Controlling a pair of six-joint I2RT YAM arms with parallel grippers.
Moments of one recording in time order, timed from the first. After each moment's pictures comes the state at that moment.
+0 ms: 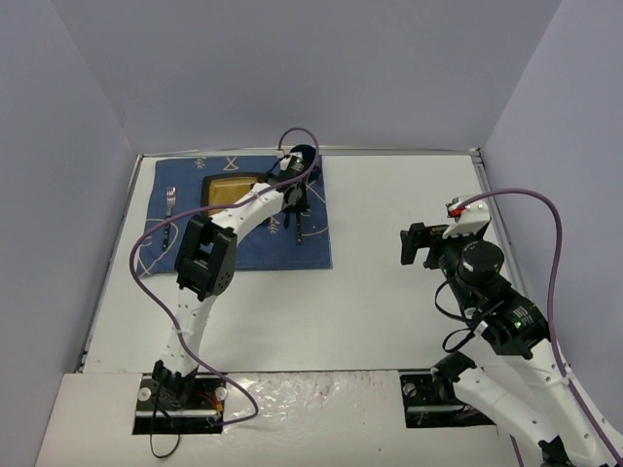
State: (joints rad) left arm -0.53 2.25 1.92 -0.60 -0.20 -0.56; right arm 0.55 0.65 0.91 -0.48 0.37 0.13
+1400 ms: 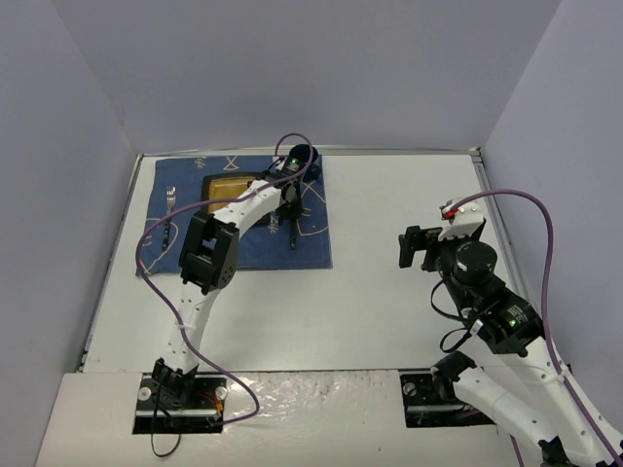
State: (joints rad) left arm -0.48 2.34 2.00 -0.71 -0.13 -0.54; right arm 0.55 0.65 0.87 -0.48 0.37 0.12
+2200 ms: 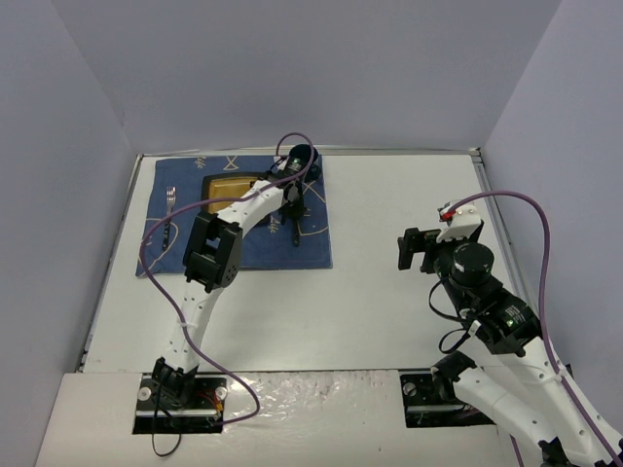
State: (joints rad) left arm -0.48 2.38 2.05 -0.69 -0.13 -0.57; right arm 0.55 0.65 0.85 -0.48 0.37 0.13
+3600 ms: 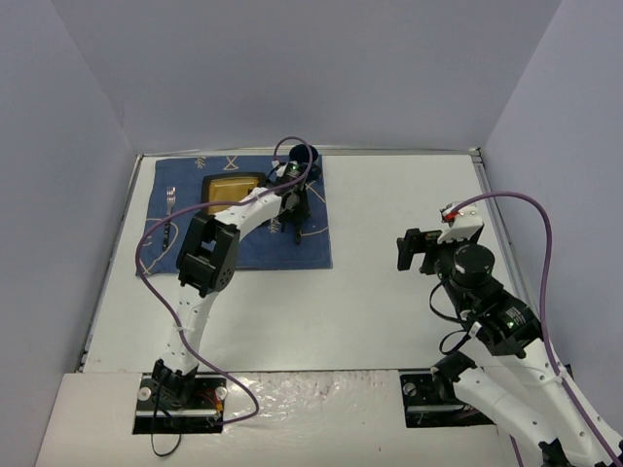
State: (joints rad) left arm -0.50 2.29 1.87 -0.53 -0.11 -0.62; right arm 0.55 0.64 0.84 -0.48 0.36 0.16
